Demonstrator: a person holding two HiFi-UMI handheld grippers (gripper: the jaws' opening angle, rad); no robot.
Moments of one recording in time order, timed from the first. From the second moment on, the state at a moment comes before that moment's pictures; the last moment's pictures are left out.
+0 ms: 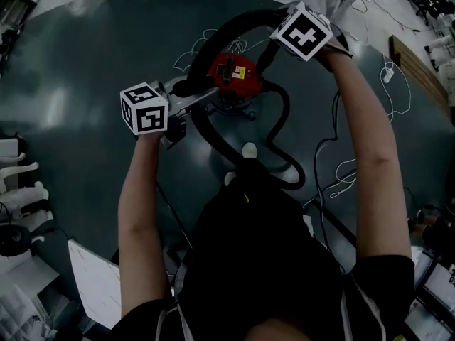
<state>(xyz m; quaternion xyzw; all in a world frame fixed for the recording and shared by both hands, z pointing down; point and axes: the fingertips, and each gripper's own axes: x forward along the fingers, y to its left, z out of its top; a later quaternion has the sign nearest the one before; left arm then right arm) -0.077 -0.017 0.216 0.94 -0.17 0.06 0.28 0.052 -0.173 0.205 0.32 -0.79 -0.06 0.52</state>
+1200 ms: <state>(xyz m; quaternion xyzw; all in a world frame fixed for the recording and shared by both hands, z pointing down) -0.117 -0.202 0.352 0.82 -0.46 0.20 0.26 0.070 -0.196 0.315 0.17 -0.87 0.20 0.41</state>
